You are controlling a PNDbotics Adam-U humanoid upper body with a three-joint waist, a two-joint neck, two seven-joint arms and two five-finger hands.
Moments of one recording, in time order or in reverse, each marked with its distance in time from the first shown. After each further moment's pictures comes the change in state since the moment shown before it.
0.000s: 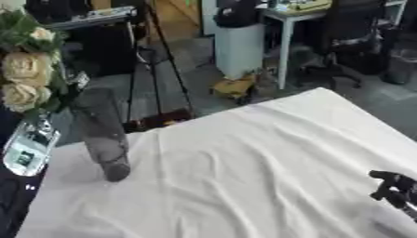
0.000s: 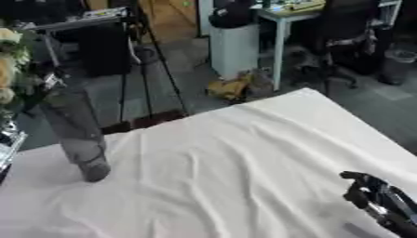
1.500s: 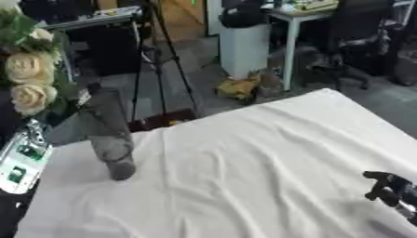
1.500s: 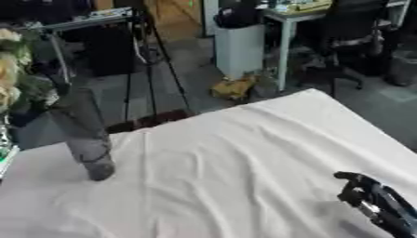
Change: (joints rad) left arm 0.105 0.011 -0.043 -0.139 -0.019 0.017 -0.088; right arm 0.008 0.008 -0.002 -0.007 0.005 0.012 -0.006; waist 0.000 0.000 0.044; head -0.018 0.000
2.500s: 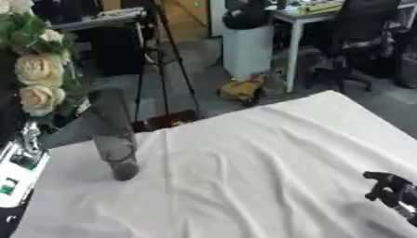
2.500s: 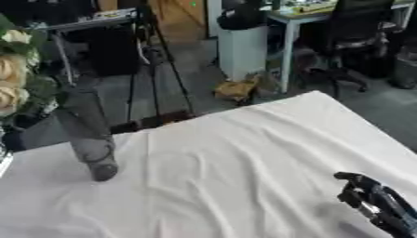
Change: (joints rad) left arm 0.108 0.018 -0.036 -0.192 0.043 -0.020 0.002; right arm -0.001 0.001 -0.005 0.000 0.001 -0.001 -0.001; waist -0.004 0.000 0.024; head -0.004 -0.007
